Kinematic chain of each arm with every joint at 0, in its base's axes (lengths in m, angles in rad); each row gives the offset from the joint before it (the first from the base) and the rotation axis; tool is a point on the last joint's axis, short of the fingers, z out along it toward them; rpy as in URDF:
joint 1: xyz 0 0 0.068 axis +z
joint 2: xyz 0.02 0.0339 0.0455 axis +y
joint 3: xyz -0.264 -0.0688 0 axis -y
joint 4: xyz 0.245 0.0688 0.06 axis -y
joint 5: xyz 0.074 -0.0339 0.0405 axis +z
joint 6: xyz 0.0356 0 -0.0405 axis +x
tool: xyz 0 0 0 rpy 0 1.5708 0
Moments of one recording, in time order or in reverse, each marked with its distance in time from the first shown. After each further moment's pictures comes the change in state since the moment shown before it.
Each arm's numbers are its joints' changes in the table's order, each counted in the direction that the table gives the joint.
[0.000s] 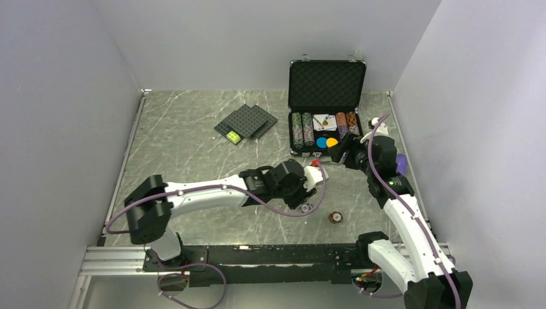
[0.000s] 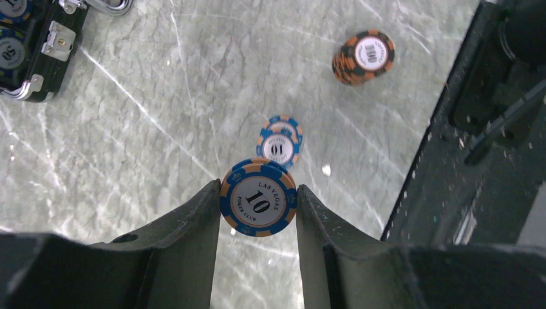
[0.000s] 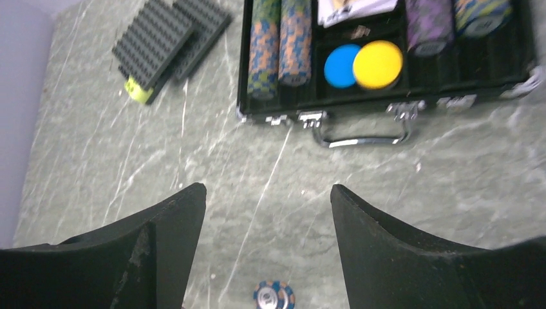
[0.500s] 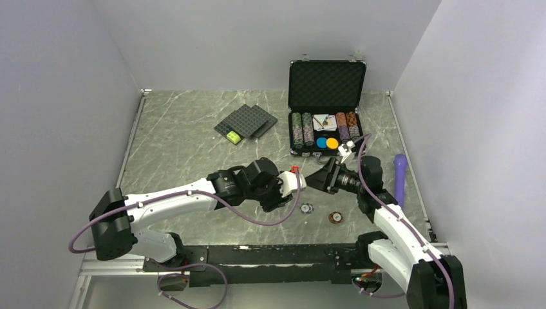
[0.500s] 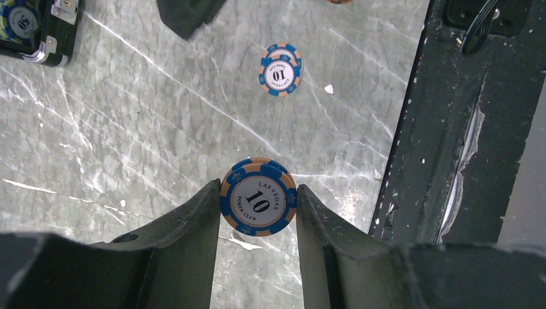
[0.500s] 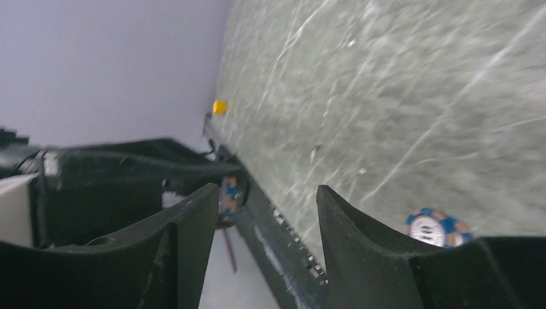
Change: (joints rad) left arm 0.066 -0.292 -0.163 -0.148 -0.137 0.196; right arm 0.004 0.019 -0.356 0.389 0.708 0.363
